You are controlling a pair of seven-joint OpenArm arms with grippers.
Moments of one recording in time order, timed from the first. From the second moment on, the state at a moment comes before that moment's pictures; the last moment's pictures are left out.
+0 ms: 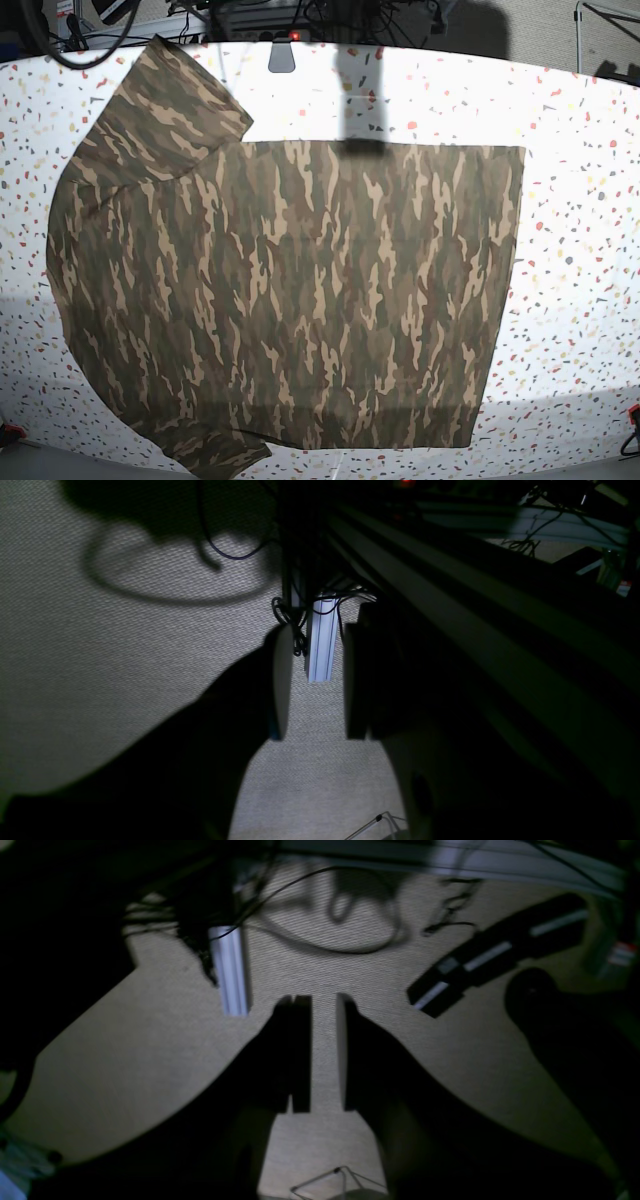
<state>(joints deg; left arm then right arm) 7.6 1.0 -5.7 12.1 -1.0 -11.4 -2.0 -9.4 6.5 5.8 18.7 -13.0 10.6 -8.1</state>
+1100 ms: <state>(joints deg) 44.9 1.2 -5.8 67.7 7.0 -12.5 5.1 -50.4 24.1 -7.1 71.7 4.8 13.9 -7.5</state>
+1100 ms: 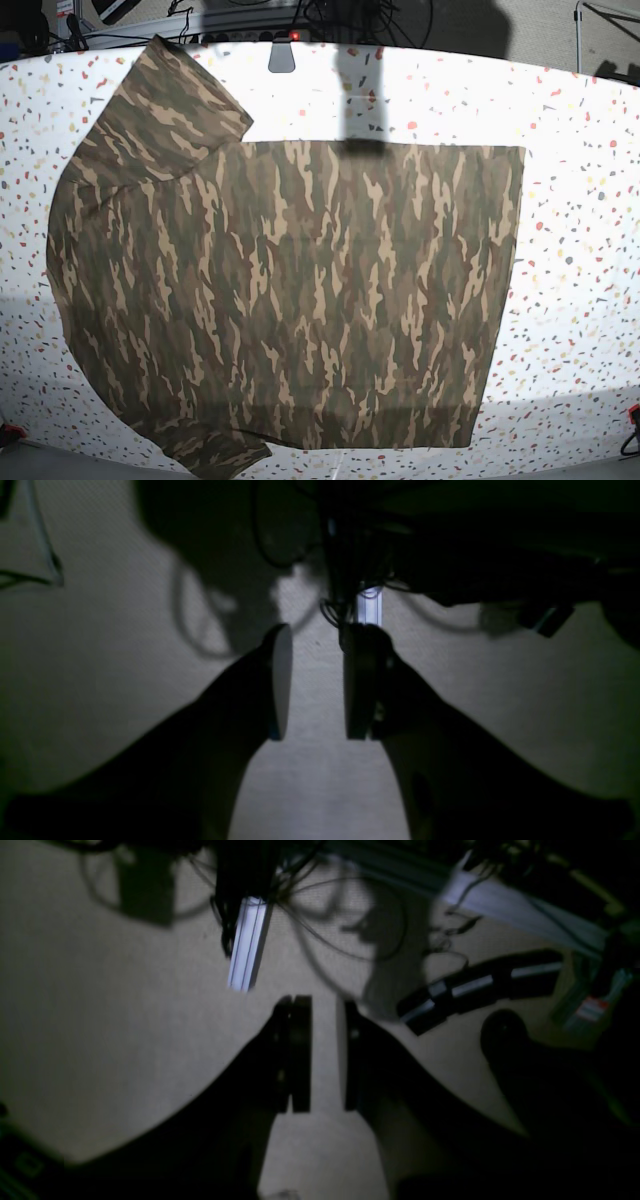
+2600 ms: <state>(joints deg) 35.7 -28.5 -4.1 109.9 38.1 -33.5 2.6 -75.9 46.4 26.7 122.5 -6.5 8.6 -30.4</state>
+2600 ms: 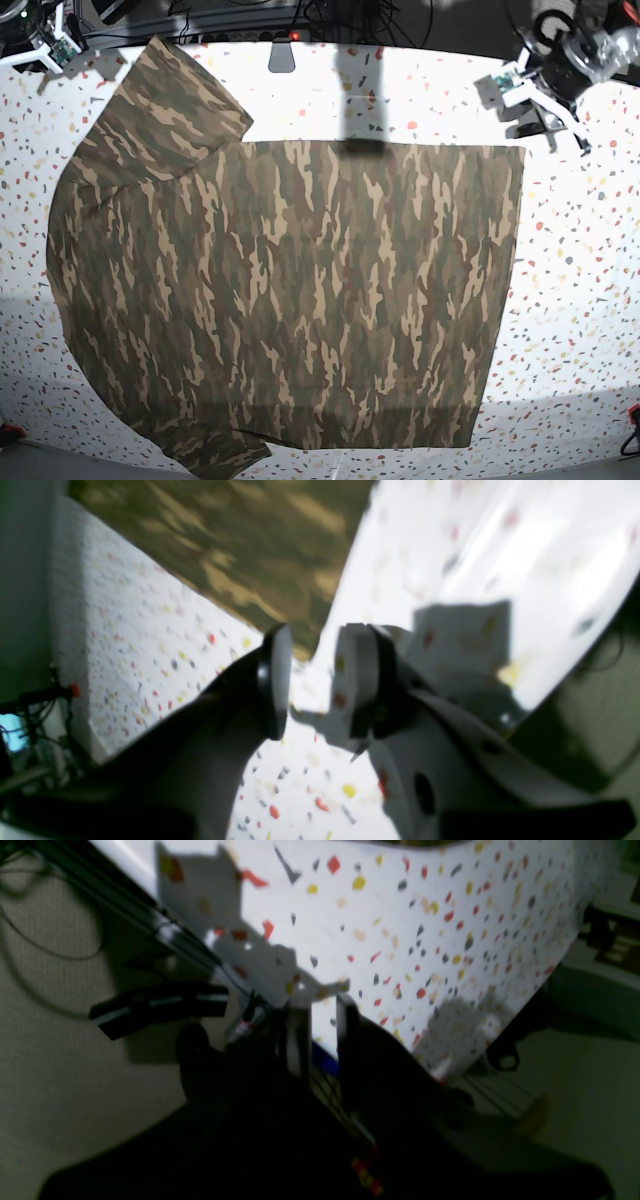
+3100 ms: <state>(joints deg) 22.1 -30.6 4.9 97.2 38.1 -32.5 1.7 -75.9 43.8 26.7 122.5 -3.9 5.2 -33.6</state>
